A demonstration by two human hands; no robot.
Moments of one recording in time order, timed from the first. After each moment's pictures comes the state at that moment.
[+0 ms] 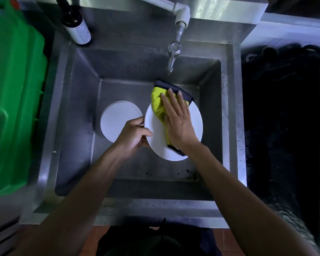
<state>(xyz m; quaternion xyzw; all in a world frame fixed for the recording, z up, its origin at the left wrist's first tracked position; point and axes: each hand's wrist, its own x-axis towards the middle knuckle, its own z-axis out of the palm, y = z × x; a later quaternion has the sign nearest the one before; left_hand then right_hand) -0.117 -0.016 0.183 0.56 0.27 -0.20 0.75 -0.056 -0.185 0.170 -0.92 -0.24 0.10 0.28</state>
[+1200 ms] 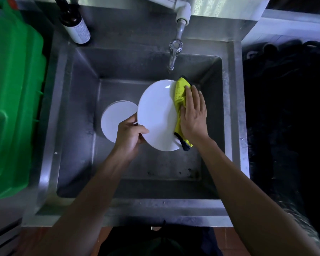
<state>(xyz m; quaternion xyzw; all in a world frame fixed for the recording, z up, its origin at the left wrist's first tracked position) -0.126 -0.016 0.184 0.53 0.34 -0.10 0.77 -0.038 -0.202 0.157 -0.96 -0.09 0.07 0.27</state>
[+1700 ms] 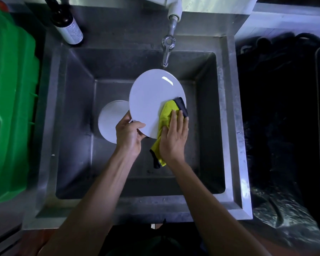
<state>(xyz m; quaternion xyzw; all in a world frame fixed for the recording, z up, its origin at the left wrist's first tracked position) -0.121 -0.032 0.182 0.43 0.40 -0.02 0.81 -0.123 -0.156 0.144 -0.93 0.07 0.12 0.35</state>
